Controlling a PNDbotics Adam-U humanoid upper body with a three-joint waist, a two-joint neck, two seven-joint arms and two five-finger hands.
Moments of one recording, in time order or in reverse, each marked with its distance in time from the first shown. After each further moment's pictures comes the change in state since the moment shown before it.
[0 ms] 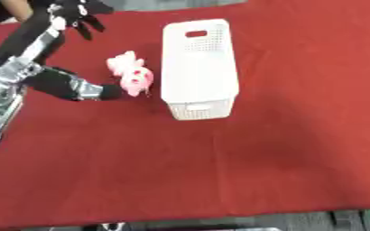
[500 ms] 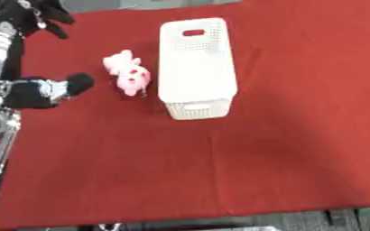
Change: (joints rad) left arm 0.167 -0.169 0.129 -0.177 0.051 -0.047 0.224; right arm 0.000 0.001 -0.011 0.000 0.009 -0.002 -0.017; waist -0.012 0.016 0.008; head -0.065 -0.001
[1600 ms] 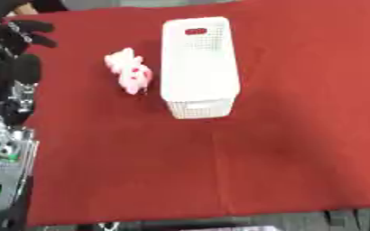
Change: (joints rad) left arm 0.076 -0.325 0.100 -0.028 0.086 -0.124 0.174; right arm 0.000 0.001 -0.013 0.000 0.001 -0.001 -0.007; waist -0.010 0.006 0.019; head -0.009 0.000
